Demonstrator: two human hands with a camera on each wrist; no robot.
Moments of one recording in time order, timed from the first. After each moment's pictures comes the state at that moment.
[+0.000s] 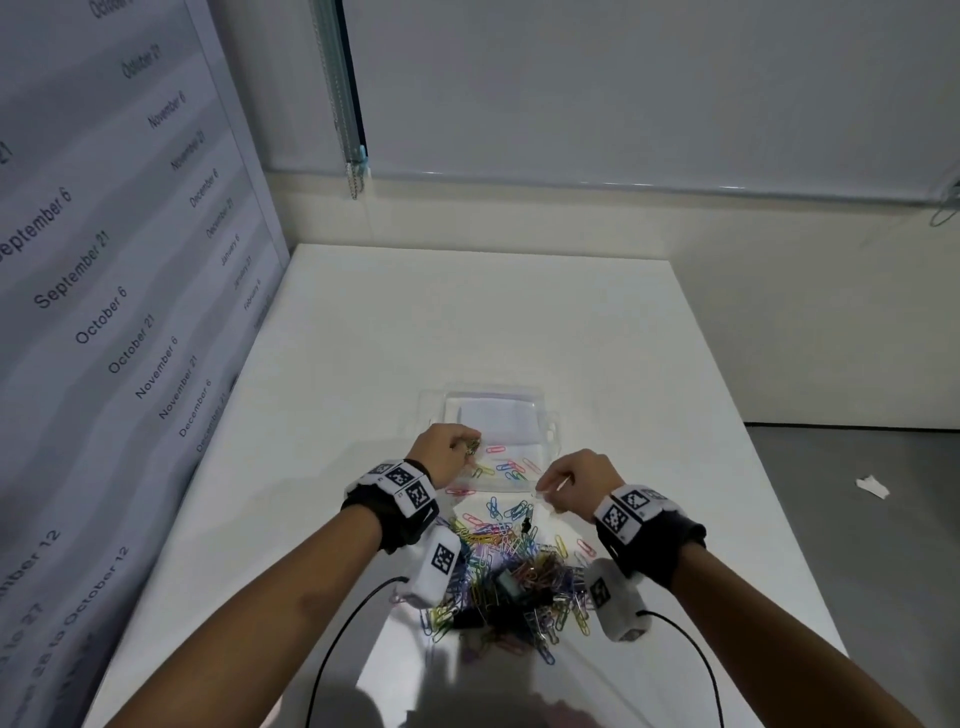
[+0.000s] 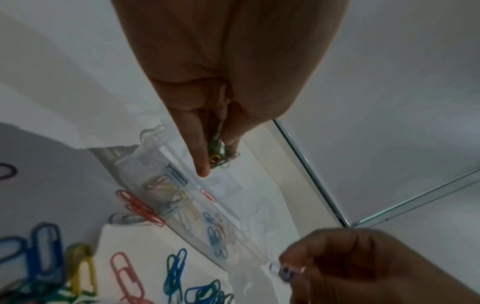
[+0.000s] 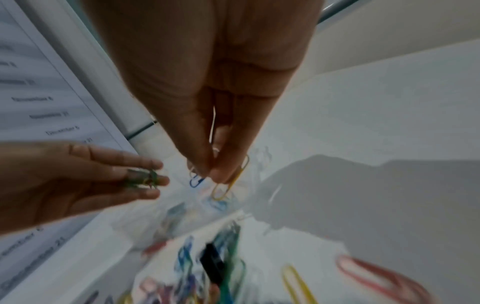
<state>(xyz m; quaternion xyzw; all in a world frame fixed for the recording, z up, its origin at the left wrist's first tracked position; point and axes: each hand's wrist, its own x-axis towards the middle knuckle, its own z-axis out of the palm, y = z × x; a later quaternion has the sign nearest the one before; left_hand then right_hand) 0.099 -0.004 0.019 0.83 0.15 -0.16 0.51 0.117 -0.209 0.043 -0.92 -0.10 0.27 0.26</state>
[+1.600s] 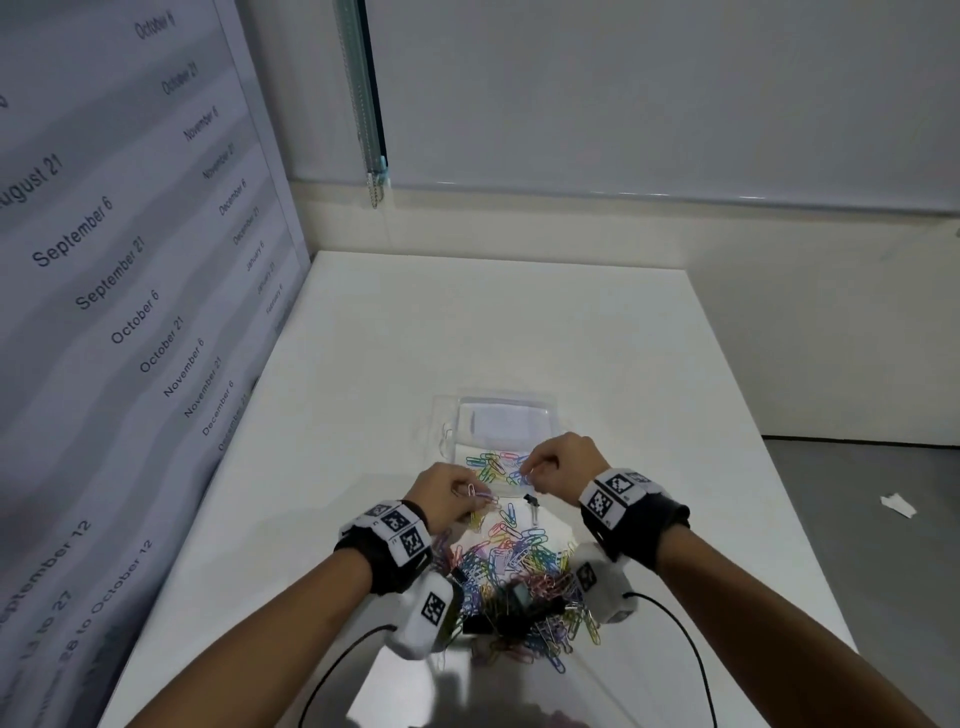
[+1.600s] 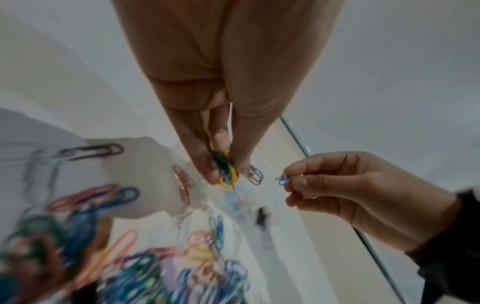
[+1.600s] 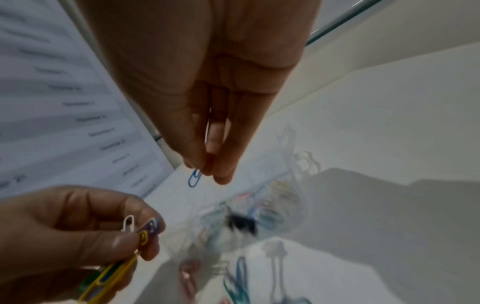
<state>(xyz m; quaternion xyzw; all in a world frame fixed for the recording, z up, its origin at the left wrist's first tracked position) 0.061 -0.001 0.004 0.86 0.11 -0.16 0.47 0.127 -0.176 0.055 -0.92 -0.17 0.23 0.27</state>
